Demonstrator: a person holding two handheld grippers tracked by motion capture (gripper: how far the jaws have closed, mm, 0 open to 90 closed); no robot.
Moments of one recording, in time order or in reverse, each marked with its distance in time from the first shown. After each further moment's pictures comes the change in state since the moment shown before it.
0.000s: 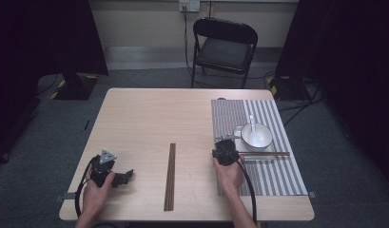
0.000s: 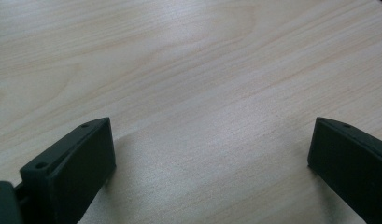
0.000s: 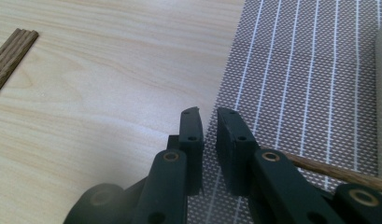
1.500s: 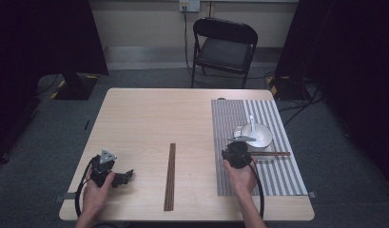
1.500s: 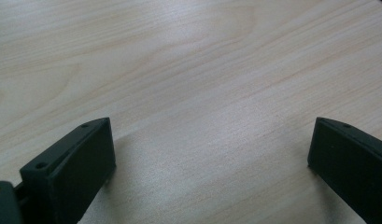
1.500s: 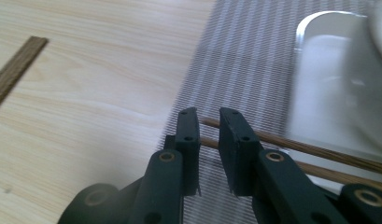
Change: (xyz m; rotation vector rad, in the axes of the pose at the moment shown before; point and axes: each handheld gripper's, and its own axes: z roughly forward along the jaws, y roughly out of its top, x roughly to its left) left arm 0.000 0.000 0.000 0.000 0.000 0.001; right arm -0.028 -0.007 -0.044 -0.046 -0.011 -0.003
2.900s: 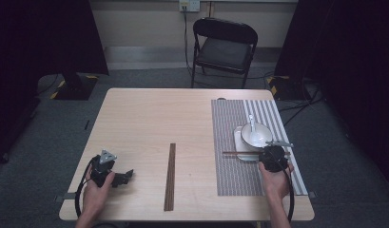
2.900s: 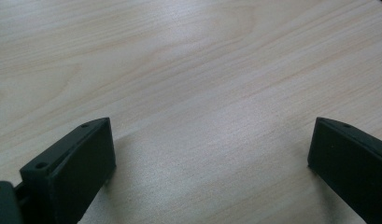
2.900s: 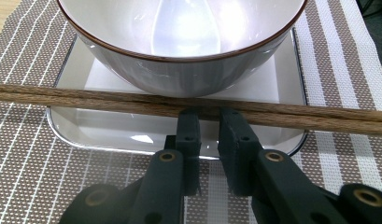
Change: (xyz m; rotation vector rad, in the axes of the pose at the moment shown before) left arm 0.000 0.000 0.000 0.001 0.000 0.000; right arm -0.093 -0.031 -0.022 0.022 -0.223 0.098
